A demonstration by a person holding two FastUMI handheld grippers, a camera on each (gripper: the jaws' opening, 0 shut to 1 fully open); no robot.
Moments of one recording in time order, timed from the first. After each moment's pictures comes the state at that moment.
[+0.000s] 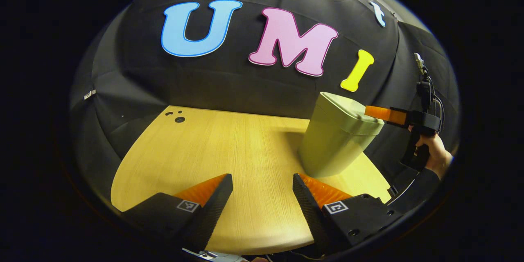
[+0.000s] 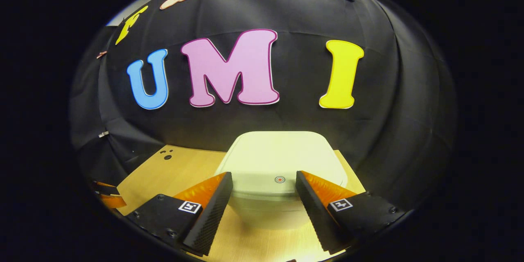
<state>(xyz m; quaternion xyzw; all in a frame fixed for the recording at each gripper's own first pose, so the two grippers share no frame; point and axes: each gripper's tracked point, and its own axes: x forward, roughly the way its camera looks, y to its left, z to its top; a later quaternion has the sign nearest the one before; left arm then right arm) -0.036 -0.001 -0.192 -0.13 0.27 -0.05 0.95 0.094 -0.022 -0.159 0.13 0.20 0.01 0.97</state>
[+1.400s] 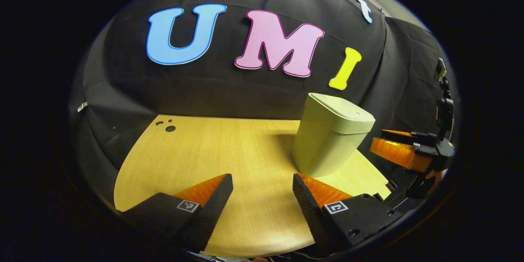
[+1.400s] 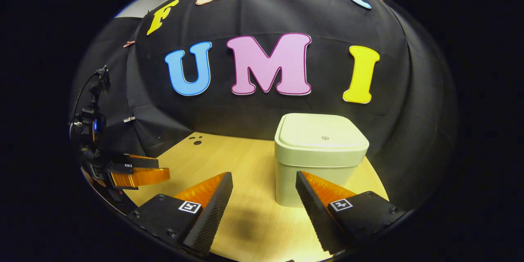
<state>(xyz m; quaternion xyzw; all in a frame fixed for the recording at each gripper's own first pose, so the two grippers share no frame) -0.027 -0.011 -0.183 -0.11 0.26 -0.09 0.95 -0.003 0.064 -0.163 0.11 0.21 0.07 0.97</state>
